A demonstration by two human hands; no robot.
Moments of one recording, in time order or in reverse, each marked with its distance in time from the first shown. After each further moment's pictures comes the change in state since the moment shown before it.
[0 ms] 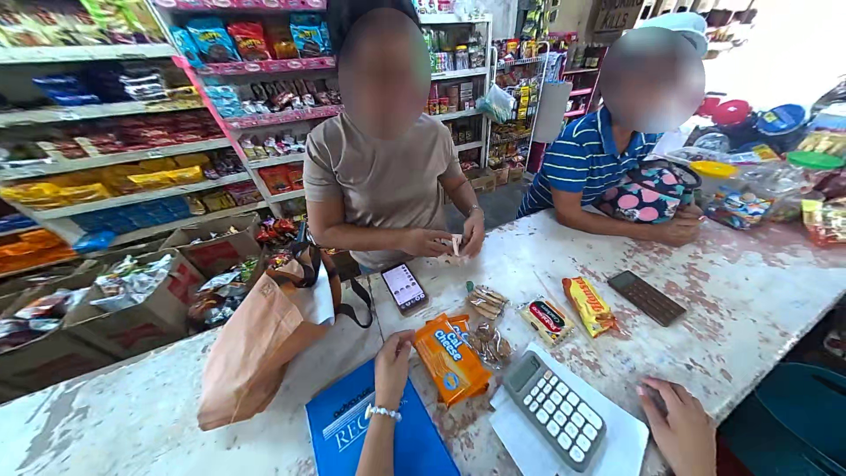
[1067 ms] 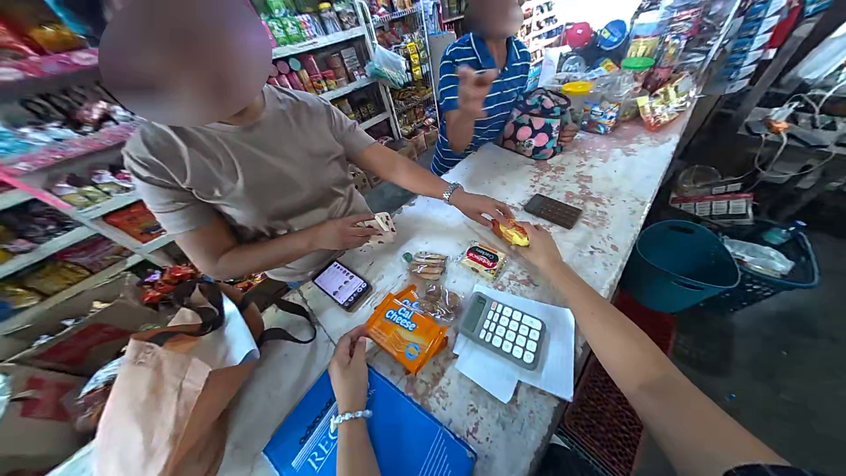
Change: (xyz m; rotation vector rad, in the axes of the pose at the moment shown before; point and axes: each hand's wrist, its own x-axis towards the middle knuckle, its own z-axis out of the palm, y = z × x) left_hand -0.004 -0.009 -0.006 0.100 -0.055 0.080; right_hand 0.140 -0.053 0.045 0.016 -0.345 0.266
